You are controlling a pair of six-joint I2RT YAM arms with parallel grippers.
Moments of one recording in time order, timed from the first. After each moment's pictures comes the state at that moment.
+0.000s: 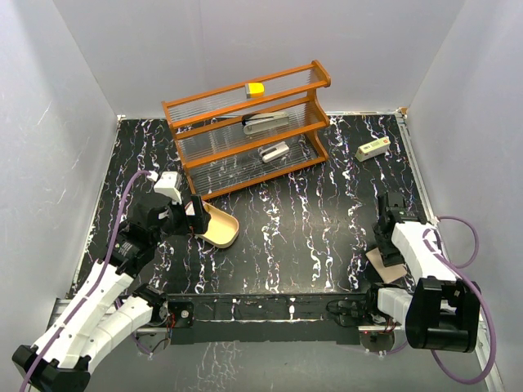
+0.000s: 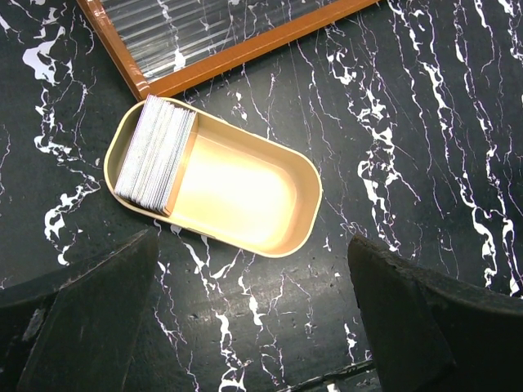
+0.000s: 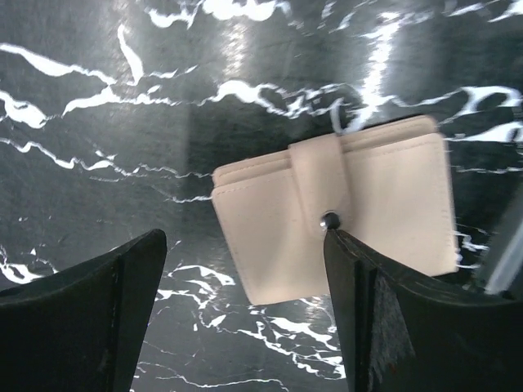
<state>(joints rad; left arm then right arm) -0.48 0.69 0.73 -0.61 -0.10 -0.36 -0.10 1.09 0.61 -0.89 0.45 1.33</state>
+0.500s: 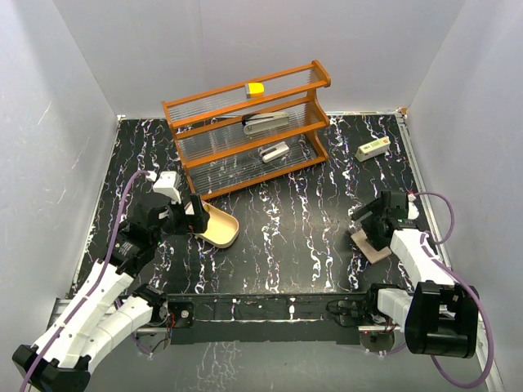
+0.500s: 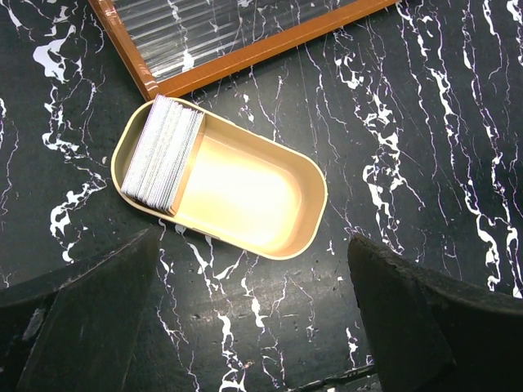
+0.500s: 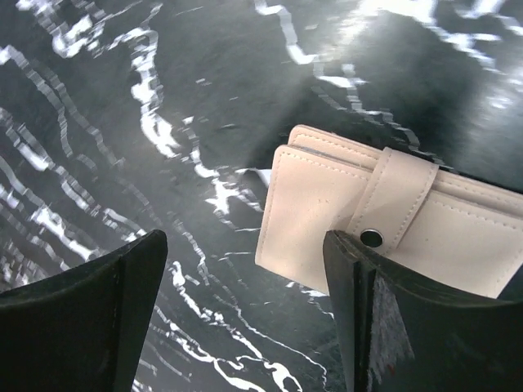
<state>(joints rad) -0.48 0.70 0.73 -0.61 -0.12 -0.37 -0.10 1.07 0.52 -0.47 0.08 0.93</state>
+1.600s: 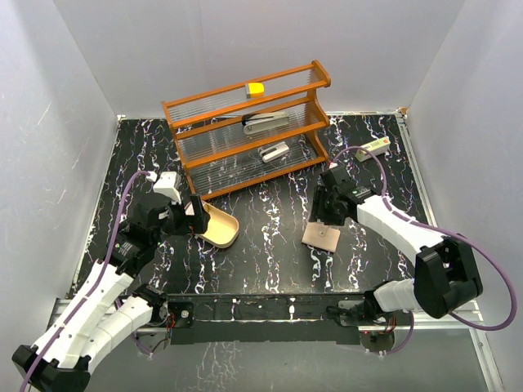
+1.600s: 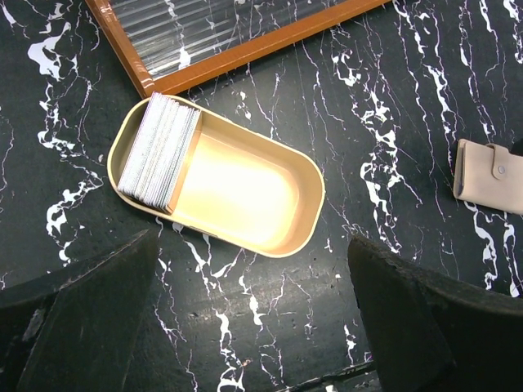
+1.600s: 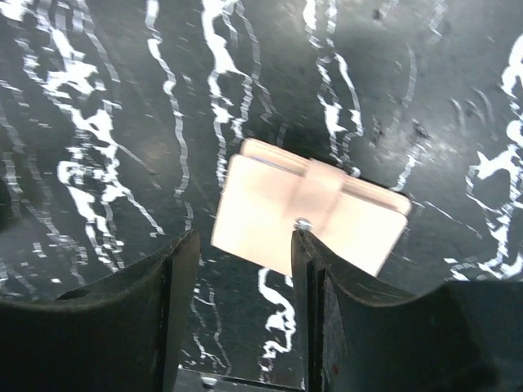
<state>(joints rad) -0.48 0.69 0.73 -0.61 -0.12 -0.37 0.42 1.34 0.88 -0.58 -0.01 0.57</state>
